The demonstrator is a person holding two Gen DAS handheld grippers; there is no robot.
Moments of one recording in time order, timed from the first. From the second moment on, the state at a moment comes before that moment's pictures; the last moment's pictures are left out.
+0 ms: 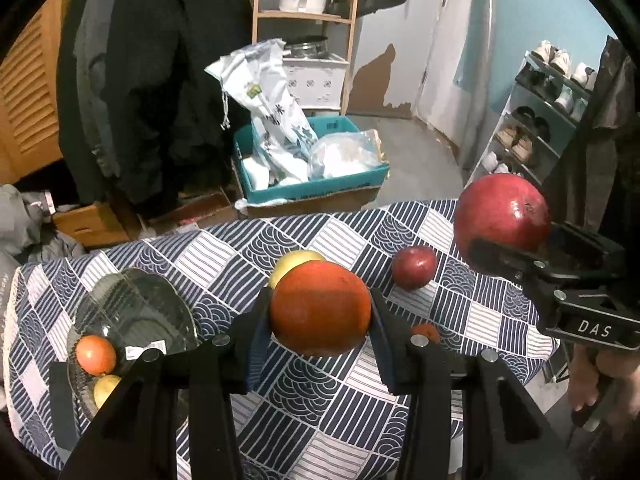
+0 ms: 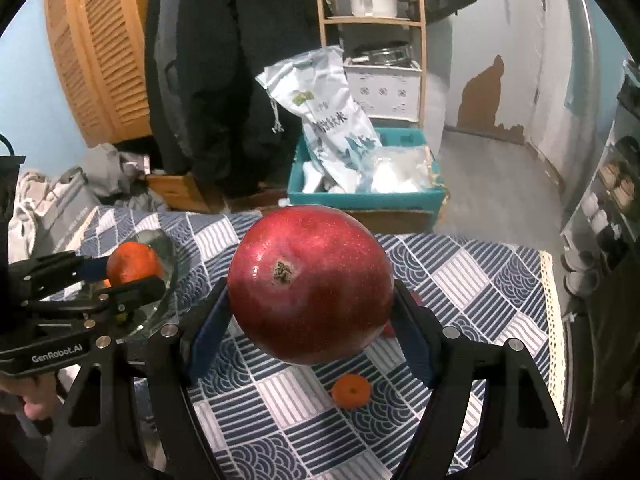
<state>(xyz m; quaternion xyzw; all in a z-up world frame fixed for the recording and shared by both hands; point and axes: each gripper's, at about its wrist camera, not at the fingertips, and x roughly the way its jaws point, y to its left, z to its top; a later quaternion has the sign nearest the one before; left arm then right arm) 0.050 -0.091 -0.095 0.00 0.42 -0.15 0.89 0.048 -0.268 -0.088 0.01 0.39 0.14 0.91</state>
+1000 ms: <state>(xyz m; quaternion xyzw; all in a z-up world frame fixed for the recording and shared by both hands) 0.035 -0.012 -0.073 -0.03 0.39 -0.09 0.92 0.057 -0.189 -0.059 -0.01 0.37 0.21 0.91</state>
